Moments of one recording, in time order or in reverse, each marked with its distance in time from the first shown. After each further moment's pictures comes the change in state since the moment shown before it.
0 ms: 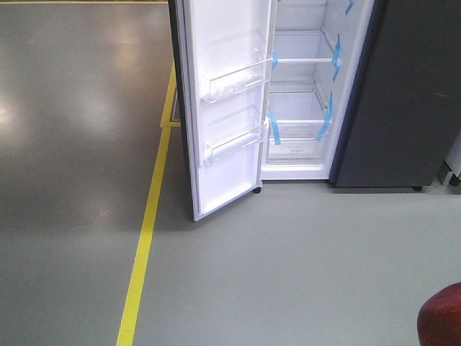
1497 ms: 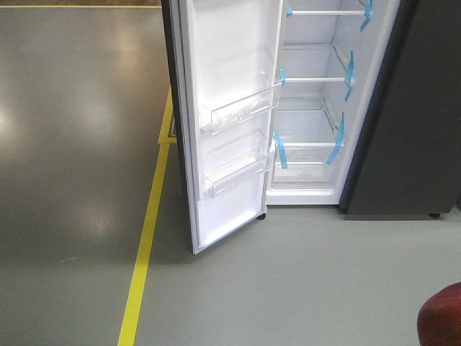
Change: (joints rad) left arm 0.000 0.000 0.000 0.000 0.000 0.000; right arm 0.000 0.000 0.000 0.000 0.000 0.000
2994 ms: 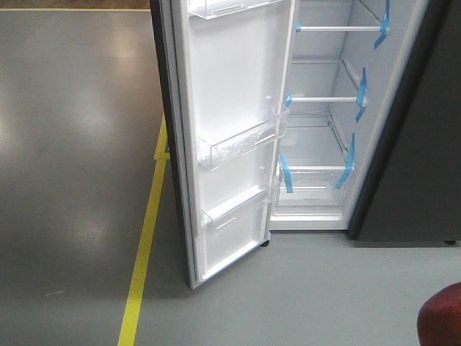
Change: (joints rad) left arm 0.000 0.000 0.000 0.000 0.000 0.000; right arm 0.000 0.000 0.000 0.000 0.000 0.000
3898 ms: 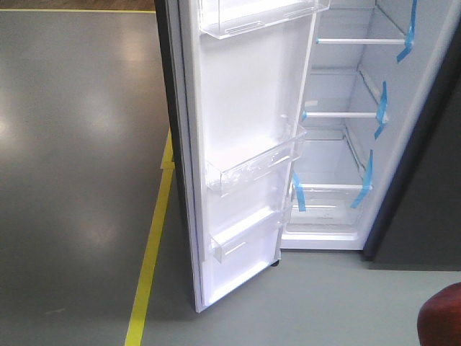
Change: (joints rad) left arm 0.000 0.000 0.000 0.000 0.000 0.000; right arm 0.000 0.000 0.000 0.000 0.000 0.000
